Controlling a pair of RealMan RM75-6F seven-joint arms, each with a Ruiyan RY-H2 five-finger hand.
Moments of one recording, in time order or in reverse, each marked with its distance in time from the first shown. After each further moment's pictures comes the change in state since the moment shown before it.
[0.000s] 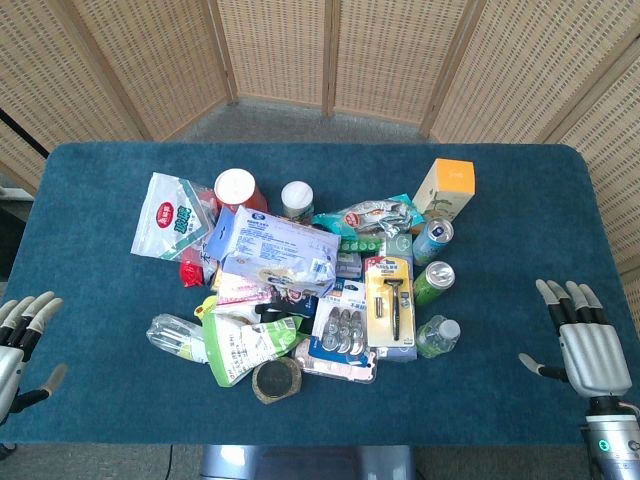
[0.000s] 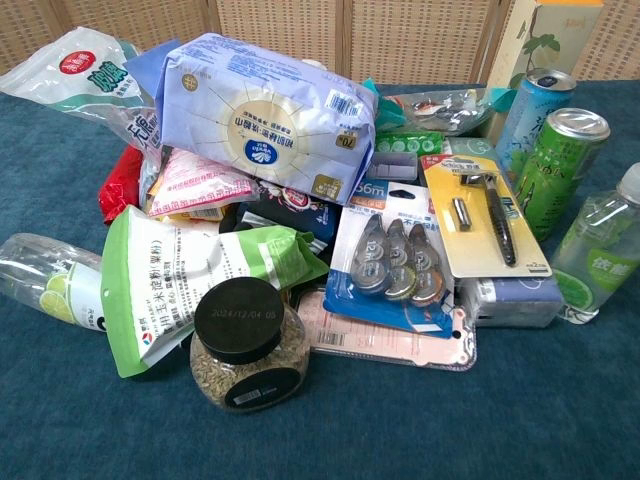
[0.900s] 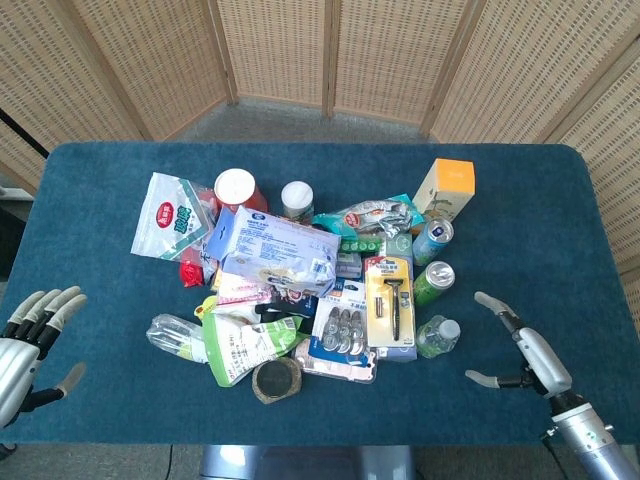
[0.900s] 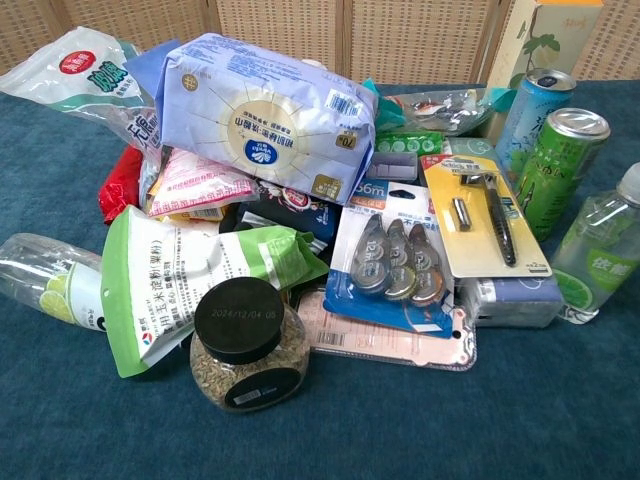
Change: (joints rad) left arm -0.044 0.096 0.013 -0.084 0.110 -0.006 -0.088; right arm 0.111 -0.077 -0.085 0.185 -0.252 -0.124 1.043
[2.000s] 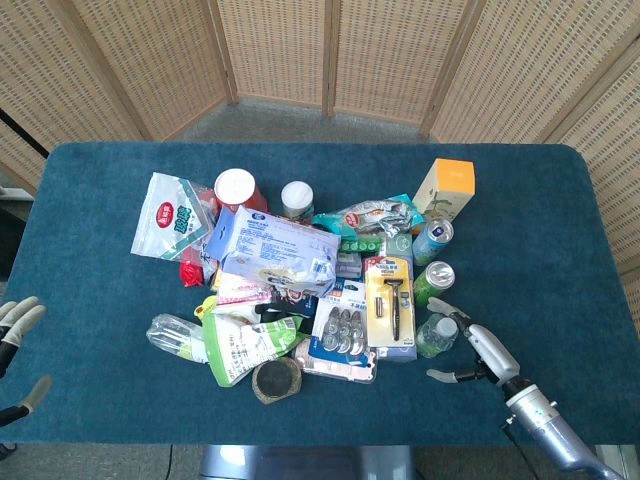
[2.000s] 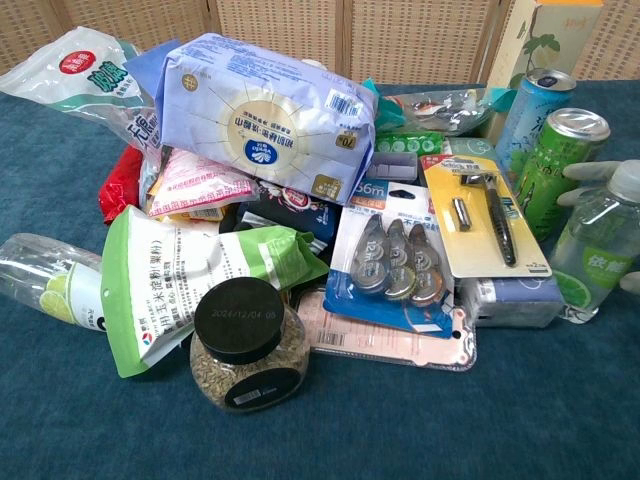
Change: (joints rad) left arm 0.095 0.039 0.037 0.031 0.027 0.135 -0.023; right arm 0.117 -0.185 -0.026 0.135 0.030 -0.117 0.036
